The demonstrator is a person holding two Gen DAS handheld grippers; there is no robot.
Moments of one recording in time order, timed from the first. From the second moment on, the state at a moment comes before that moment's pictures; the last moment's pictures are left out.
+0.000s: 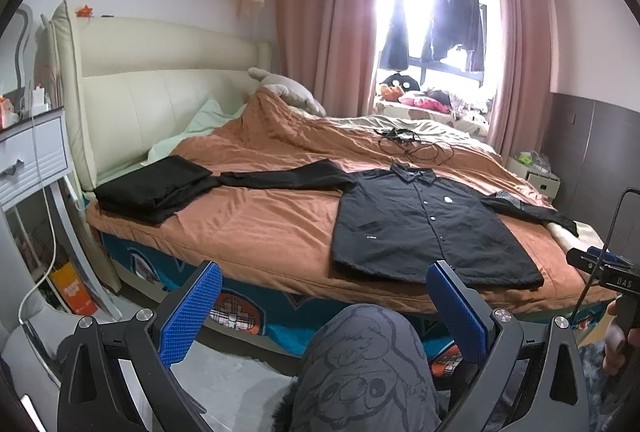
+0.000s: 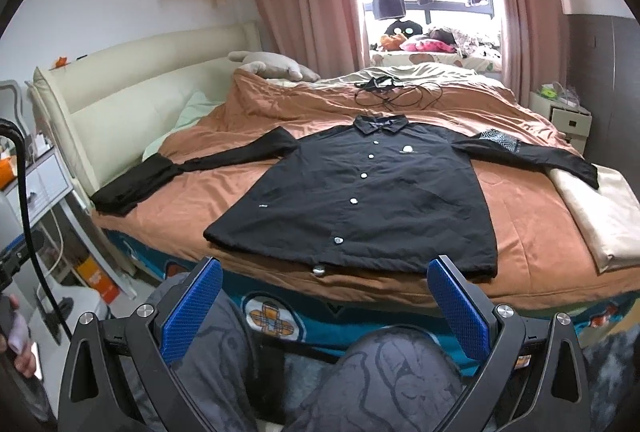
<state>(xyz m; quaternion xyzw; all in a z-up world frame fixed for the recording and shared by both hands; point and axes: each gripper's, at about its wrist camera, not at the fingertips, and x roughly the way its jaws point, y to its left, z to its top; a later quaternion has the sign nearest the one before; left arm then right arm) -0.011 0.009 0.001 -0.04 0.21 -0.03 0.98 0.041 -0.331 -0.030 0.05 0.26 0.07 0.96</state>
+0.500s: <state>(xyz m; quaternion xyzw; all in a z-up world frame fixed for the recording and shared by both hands) -0.012 0.003 0.004 -0.03 0.21 -0.04 0.98 0.037 -0.333 -0.025 0.06 0.25 0.06 0.96</state>
